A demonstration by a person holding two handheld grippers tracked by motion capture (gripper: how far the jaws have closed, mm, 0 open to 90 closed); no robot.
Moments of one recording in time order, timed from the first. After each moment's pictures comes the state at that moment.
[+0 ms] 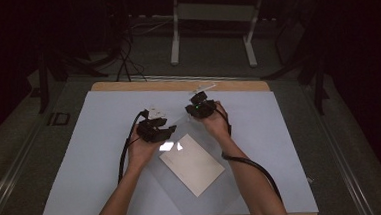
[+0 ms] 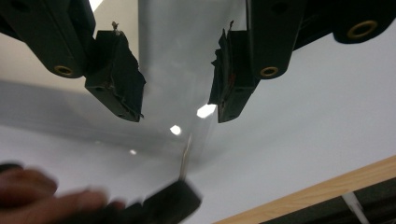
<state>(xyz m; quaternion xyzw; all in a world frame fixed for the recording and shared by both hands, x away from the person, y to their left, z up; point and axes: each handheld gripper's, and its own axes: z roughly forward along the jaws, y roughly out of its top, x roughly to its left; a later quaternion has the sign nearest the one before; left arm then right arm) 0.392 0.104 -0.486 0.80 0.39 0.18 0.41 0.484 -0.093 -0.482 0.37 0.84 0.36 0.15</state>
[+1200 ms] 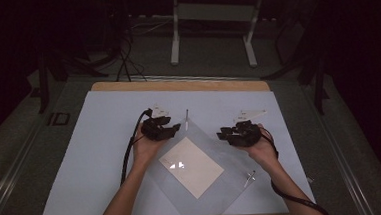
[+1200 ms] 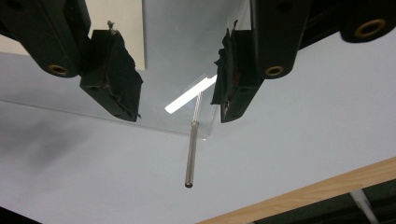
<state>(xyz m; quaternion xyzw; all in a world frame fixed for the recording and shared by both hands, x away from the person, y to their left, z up) 0.403 0.094 -0.495 0.79 0.39 0.18 0.43 0.382 -0.222 -0.470 0.30 0.85 0.42 0.11</state>
